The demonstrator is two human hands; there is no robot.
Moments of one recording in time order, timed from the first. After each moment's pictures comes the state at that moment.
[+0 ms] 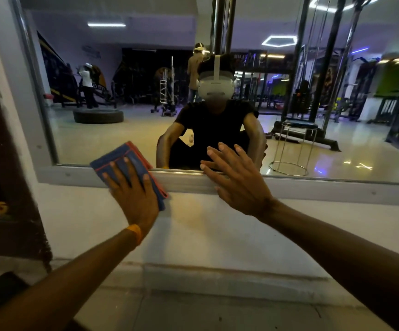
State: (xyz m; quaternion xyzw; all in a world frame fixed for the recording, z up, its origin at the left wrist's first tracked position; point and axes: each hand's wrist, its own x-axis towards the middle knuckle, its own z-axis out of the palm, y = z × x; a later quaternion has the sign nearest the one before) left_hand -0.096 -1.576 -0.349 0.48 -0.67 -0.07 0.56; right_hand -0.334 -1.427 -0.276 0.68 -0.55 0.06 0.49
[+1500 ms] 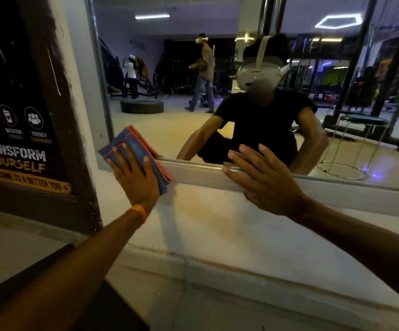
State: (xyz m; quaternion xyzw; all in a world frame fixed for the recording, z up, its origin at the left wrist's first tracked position) left_hand -0.001 -1.652 -0.340 0.53 -0.60 -0.08 0.59; right_hand -0.297 -1.491 -0.285 0.70 -0.44 0.04 0.56
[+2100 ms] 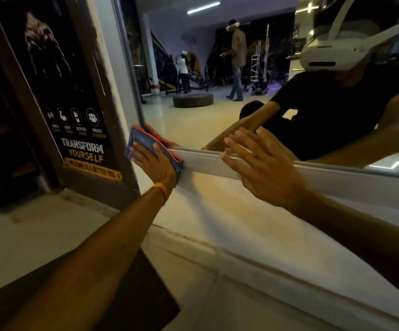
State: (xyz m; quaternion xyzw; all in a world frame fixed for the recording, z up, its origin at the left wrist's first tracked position) left_hand 0.012 -1.679 -0.323 0.58 -0.47 -0.15 0.65; right_hand -0.252 -1.527 -0.292 0.72 -0.43 0.09 0.54
